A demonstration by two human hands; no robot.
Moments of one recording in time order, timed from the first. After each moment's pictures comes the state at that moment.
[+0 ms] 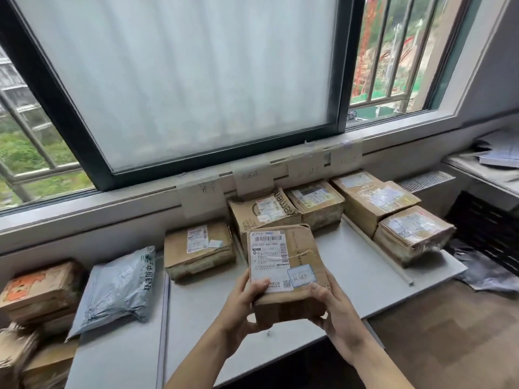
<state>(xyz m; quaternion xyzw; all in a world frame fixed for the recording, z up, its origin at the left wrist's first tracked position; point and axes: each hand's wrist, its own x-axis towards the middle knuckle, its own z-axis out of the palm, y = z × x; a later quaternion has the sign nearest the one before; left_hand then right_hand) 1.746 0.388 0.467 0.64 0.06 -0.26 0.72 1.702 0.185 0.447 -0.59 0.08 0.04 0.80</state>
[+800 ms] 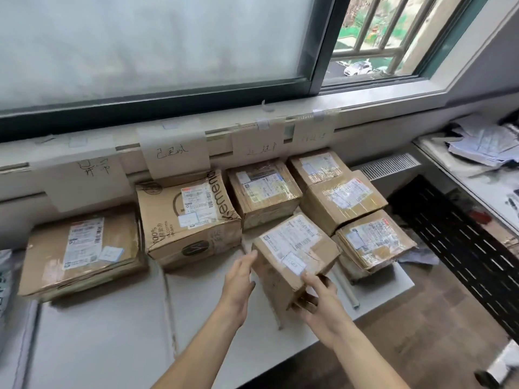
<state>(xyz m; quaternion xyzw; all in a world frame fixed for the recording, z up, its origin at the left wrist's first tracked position) 1.931 0.184 0.368 0.55 0.22 -0.26 0.76 1.859 0.016 0.369 -0.45 0.41 0.07 0.79</state>
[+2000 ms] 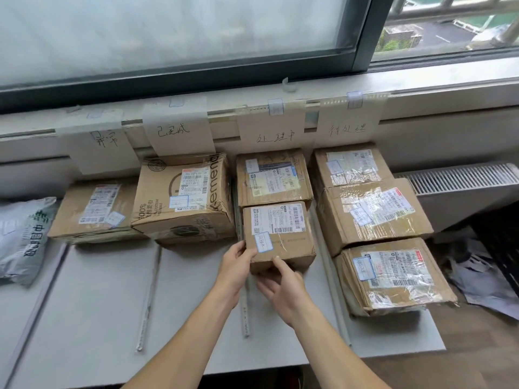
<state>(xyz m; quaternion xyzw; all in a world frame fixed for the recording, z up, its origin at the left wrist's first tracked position) 1.972 0.096 0.345 0.64 0.33 -0.15 0.67 1.955 -0.025 0.308 -0.39 0.37 0.25 0.80</state>
